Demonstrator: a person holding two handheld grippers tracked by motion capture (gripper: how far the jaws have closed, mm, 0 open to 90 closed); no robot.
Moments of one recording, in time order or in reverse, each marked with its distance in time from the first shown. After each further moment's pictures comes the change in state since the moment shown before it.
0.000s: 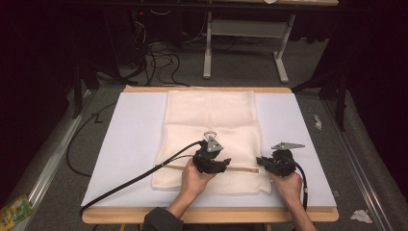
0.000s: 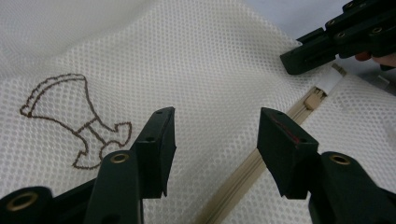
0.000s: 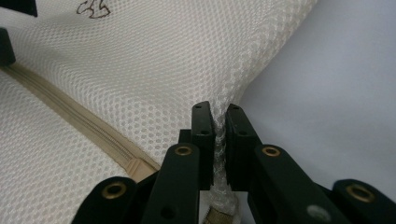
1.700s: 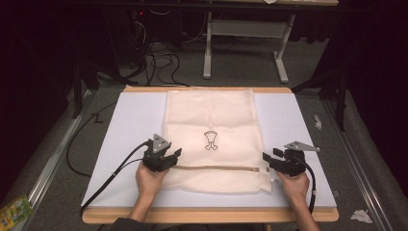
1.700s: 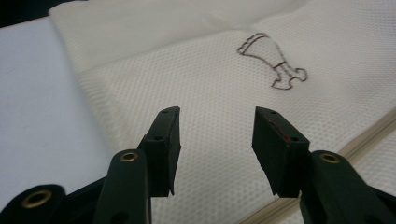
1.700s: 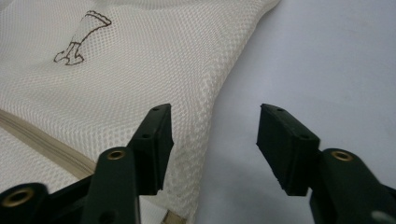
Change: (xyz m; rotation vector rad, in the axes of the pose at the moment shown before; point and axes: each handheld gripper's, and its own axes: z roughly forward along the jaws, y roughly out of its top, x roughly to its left) left arm 0.078 -0.055 -0.087 -0.063 0.277 -0.085; right arm -0.017 -0.006 -0.020 -0.165 -0.100 0.057
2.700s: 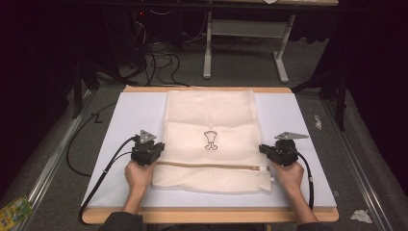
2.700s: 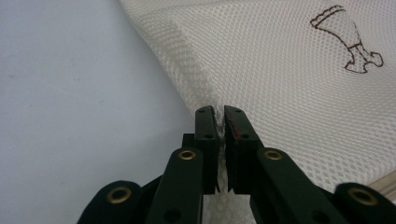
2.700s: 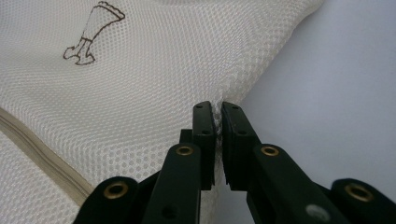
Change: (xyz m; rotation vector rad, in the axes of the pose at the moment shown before) left arm 0.054 -0.017 0.004 0.089 0.049 -0.120; right arm 0.003 0.028 0.024 0.081 0.068 -0.072
